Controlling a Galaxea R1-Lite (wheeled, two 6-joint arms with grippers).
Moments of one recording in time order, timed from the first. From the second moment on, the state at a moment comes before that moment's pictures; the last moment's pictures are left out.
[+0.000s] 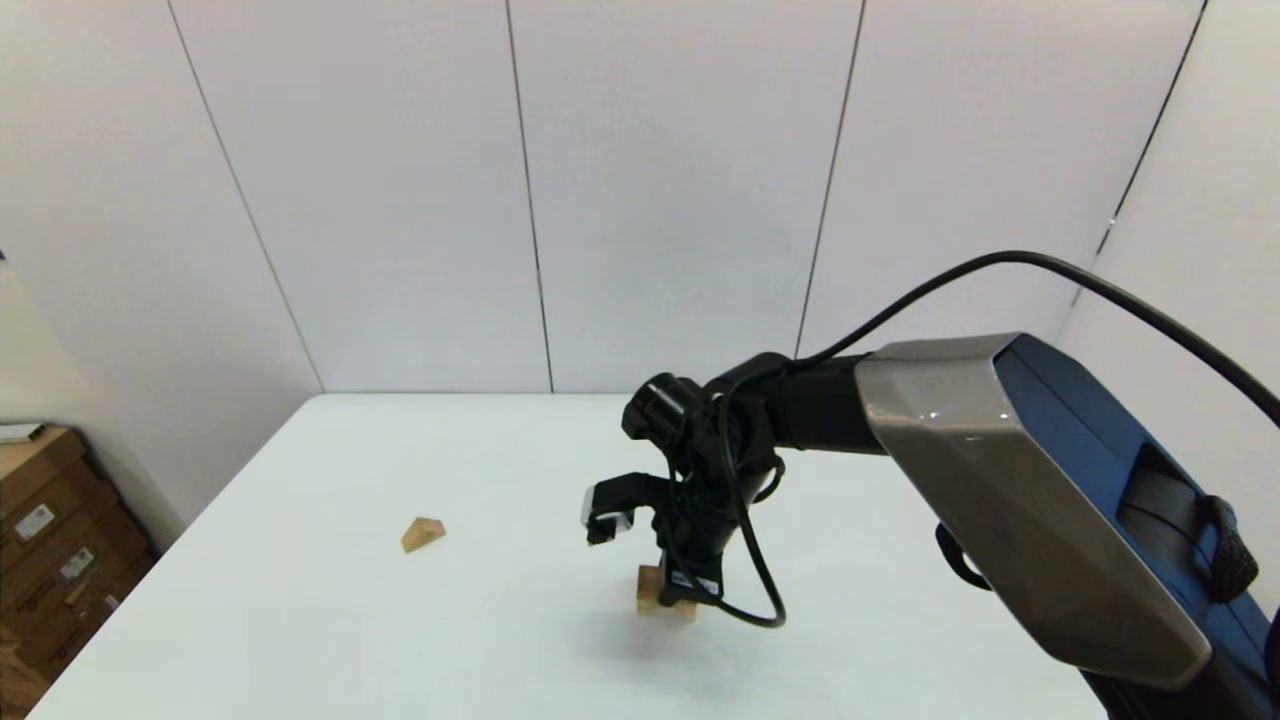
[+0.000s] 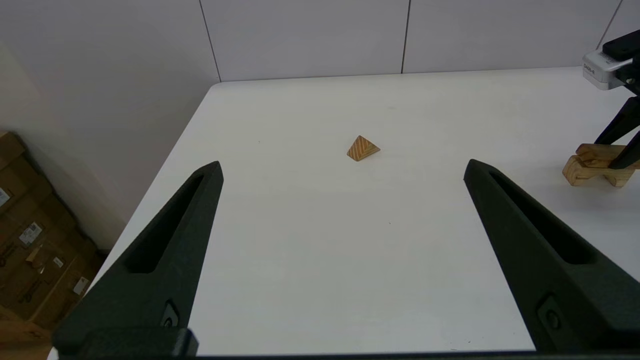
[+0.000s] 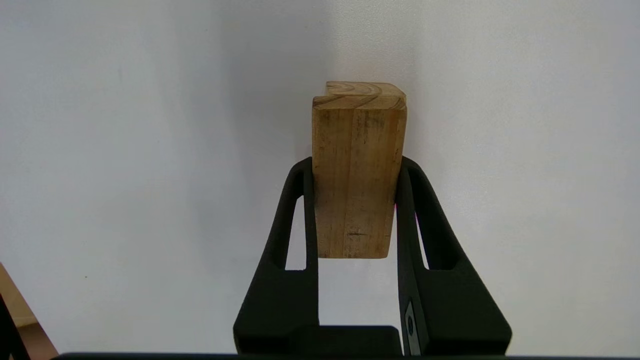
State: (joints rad) left arm 0.00 0.00 0.00 0.00 -0.01 0.01; right arm 0.69 2.47 -1.95 0.80 0.16 -0.79
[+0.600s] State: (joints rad) left arm 0.00 0.00 0.00 0.00 -0.01 0.01; right arm 0.68 2.47 -1.95 0.80 0.16 -0.80
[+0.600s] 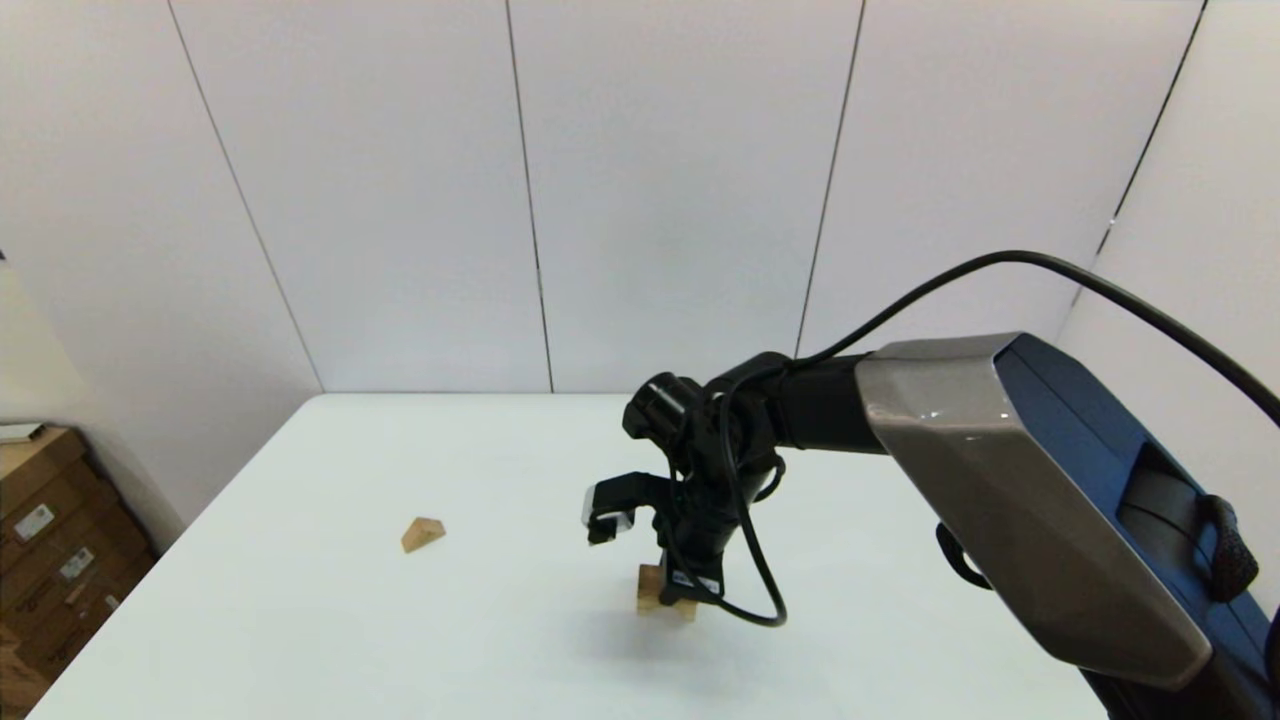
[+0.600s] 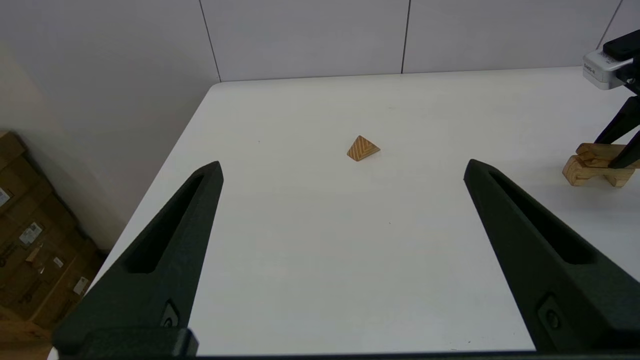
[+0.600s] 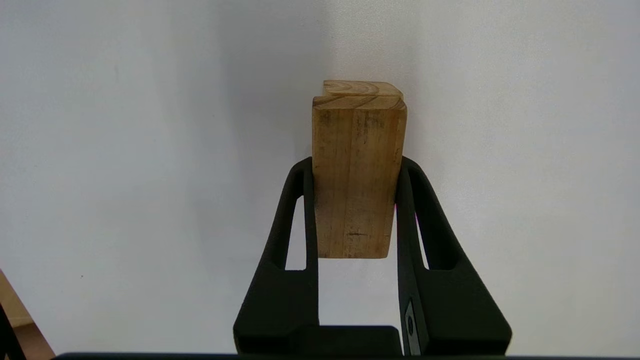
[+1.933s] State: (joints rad) left arm 0.00 0.00 0.00 0.00 -0.01 0.01; right arm 0.68 2.47 -1.95 0.80 0.16 -0.81
